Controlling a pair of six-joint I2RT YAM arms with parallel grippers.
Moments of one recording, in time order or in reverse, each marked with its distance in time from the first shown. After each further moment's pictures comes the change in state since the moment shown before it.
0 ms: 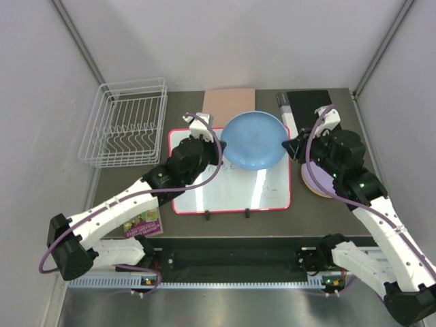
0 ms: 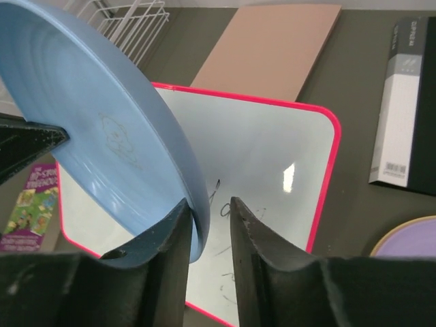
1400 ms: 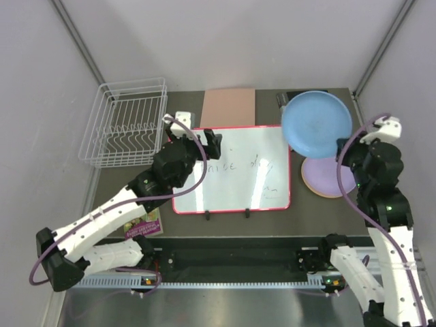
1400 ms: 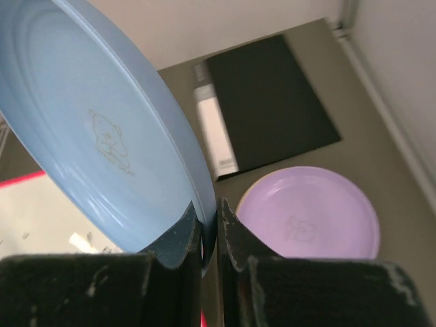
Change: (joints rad) left arm 0.010 -0.105 -0.024 0.031 -0.134 0.089; right arm -0.252 -0.162 0.052 -0.194 0.298 0.013
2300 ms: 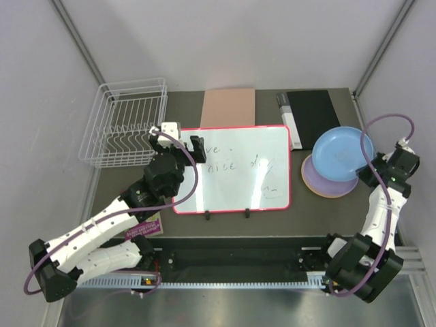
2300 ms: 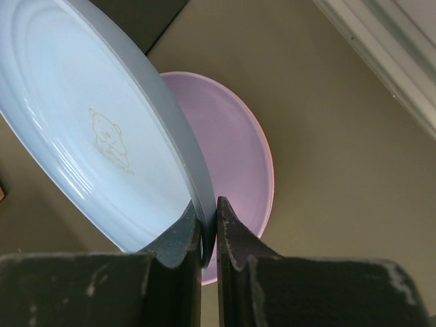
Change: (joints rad) left arm 0.003 -0.147 -0.136 0.042 -0.209 0.105; right arm -0.748 0.337 -0.235 0.050 -0.394 -0.010
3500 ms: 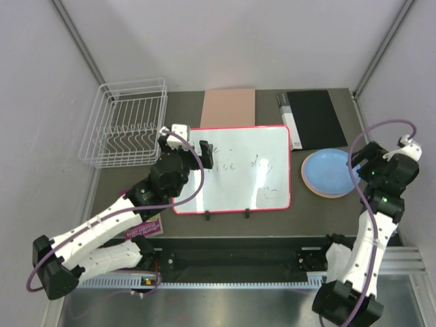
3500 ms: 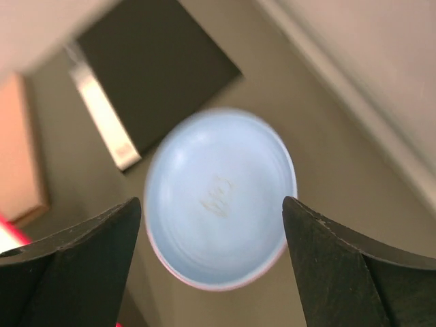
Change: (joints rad) left arm 0.003 0.031 -0.028 -0.006 0.111 -0.023; right arm 0.074 -0.250 -0.074 0.040 0.058 0.016
